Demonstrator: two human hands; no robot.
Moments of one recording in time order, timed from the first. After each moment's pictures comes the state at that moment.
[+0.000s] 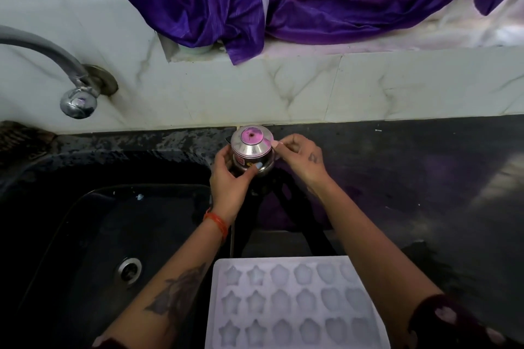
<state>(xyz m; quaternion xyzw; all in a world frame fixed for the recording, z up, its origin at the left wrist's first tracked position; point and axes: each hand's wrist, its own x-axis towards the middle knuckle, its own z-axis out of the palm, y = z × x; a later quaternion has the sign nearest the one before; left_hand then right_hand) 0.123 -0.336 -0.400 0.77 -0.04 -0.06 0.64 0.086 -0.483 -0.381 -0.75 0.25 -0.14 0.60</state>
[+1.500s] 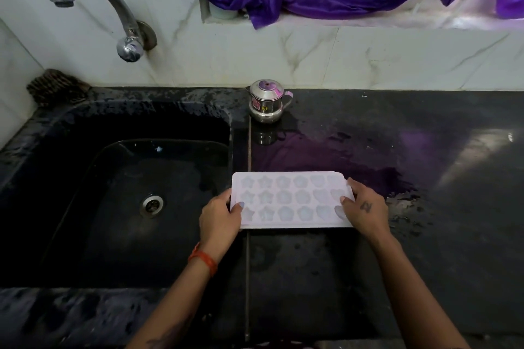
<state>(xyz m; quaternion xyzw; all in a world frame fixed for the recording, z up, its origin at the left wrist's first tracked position) -0.054 -0.190 -0.393 0.90 -0.06 -0.14 0.40 -0.159 -0.416 -0.382 -0.85 0.42 -0.02 0.31</state>
